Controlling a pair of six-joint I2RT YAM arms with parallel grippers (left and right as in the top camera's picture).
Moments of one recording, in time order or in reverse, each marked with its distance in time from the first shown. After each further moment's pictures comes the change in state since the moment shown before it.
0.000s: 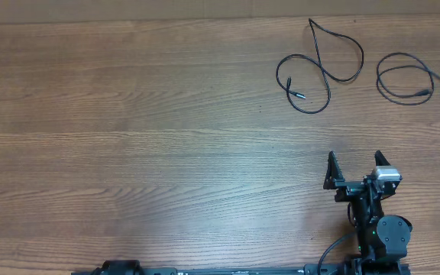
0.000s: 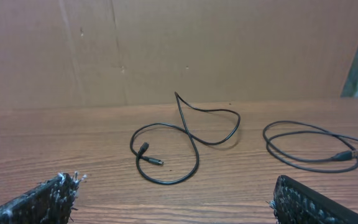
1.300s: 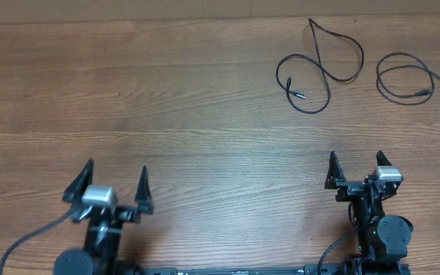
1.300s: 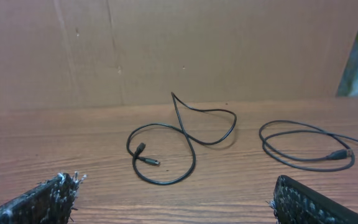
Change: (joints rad) left arm 0.000 -0.002 -0.863 1.203 -0.216 0.016; right arm -0.013 0.000 0.000 0.001 0.000 0.000
